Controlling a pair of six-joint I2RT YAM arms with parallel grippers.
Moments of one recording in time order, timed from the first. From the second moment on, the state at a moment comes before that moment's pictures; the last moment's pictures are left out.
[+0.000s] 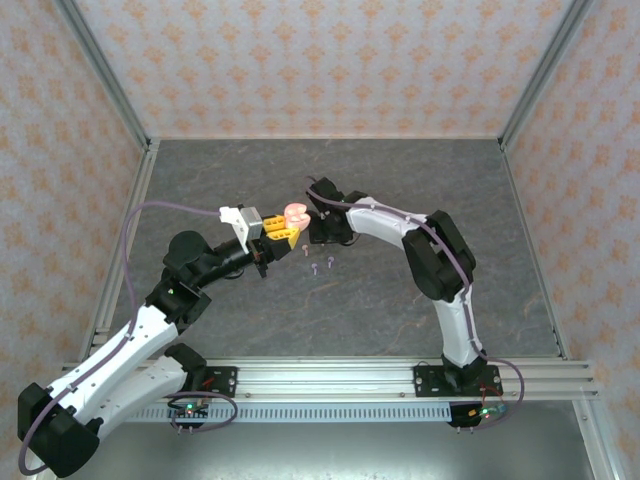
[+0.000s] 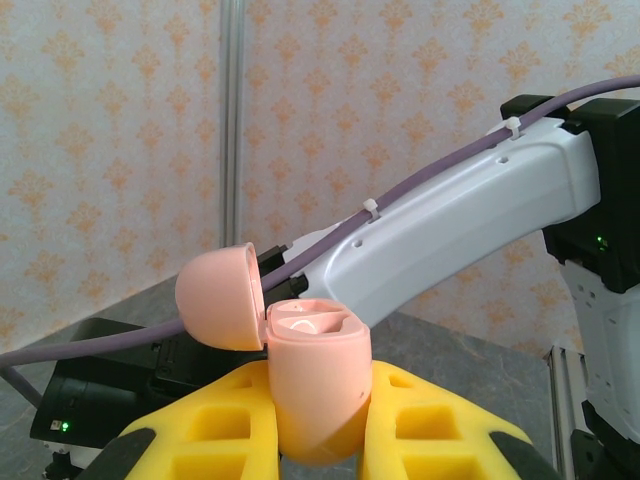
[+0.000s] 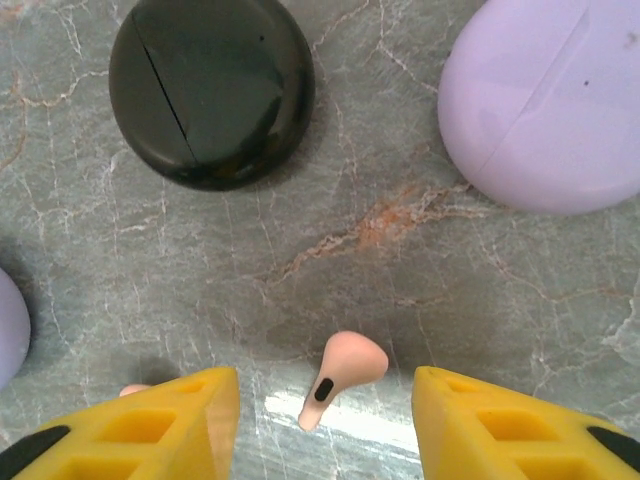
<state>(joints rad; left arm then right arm) -0.52 0.81 0.61 0.30 0.49 -0.14 0.68 2.10 1.56 -0.64 0.01 0.53</state>
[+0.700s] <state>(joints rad) -0.52 0.81 0.61 0.29 0.49 -0.13 0.67 2.16 1.61 -0.66 0.02 0.51</state>
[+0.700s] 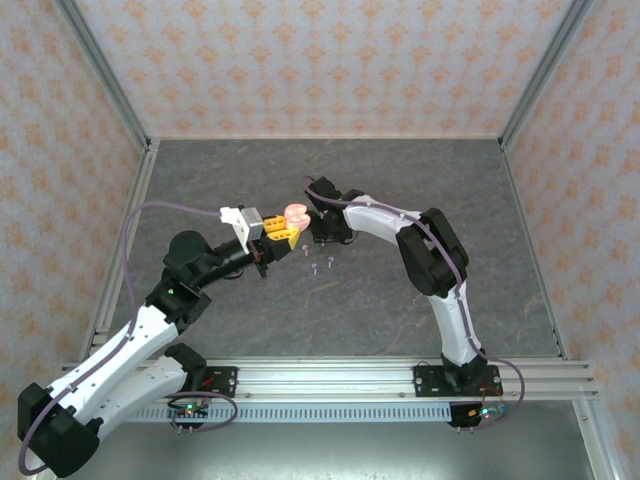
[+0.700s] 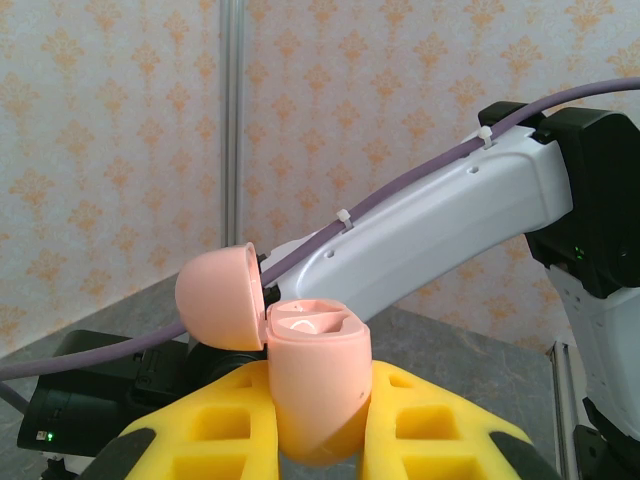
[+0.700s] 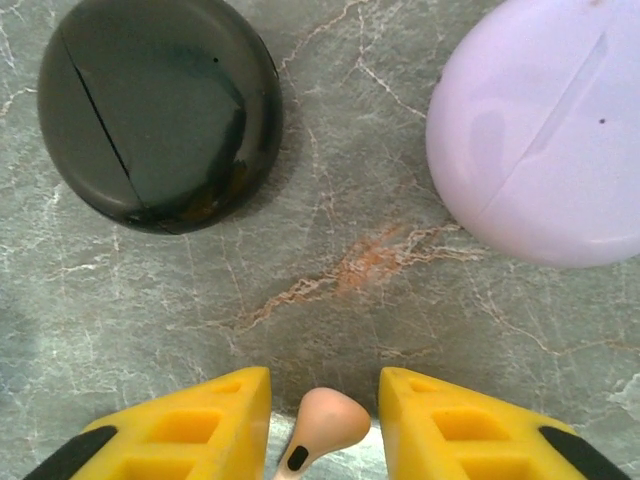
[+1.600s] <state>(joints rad) -0.52 0.81 0.61 0.29 0.49 -0.13 0.67 1.79 1.31 -0.56 0.05 0.52</state>
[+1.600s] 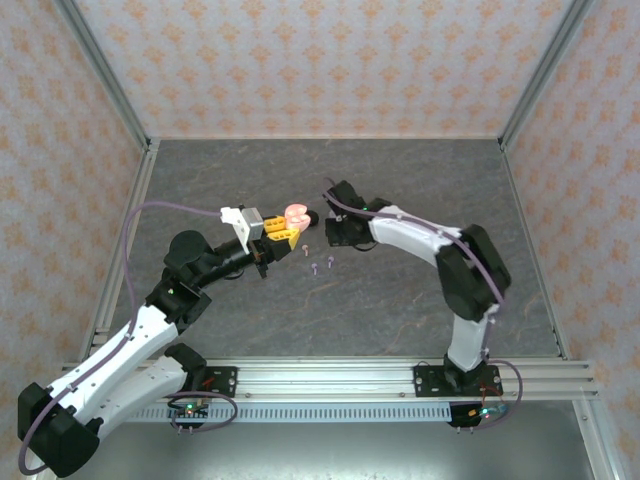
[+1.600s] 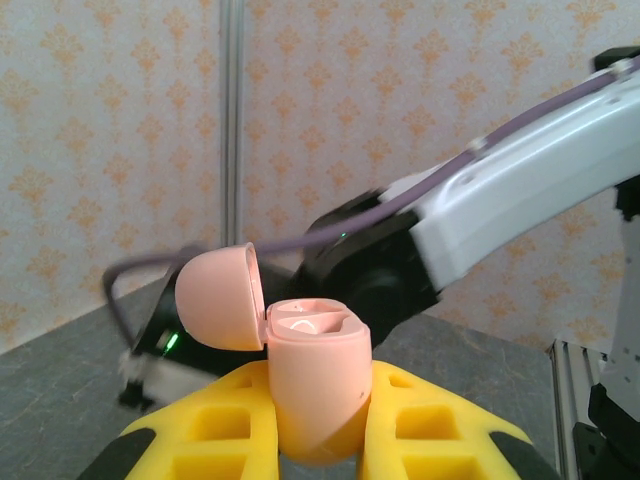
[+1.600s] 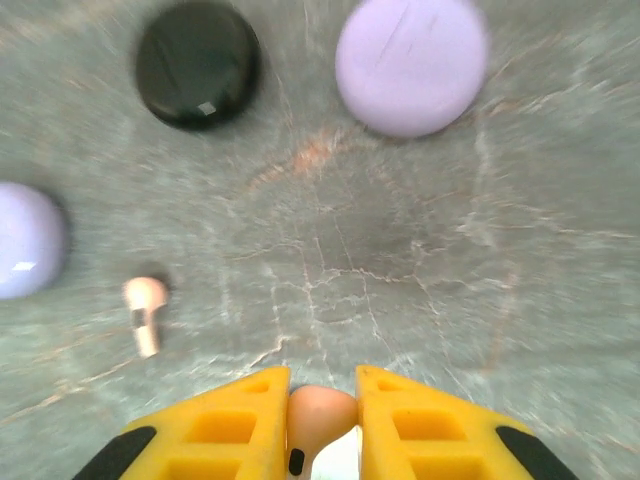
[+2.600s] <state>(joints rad) -0.59 1.00 0.61 0.41 0.49 -0.15 0.86 1.12 1.17 -0.37 0.04 0.53</state>
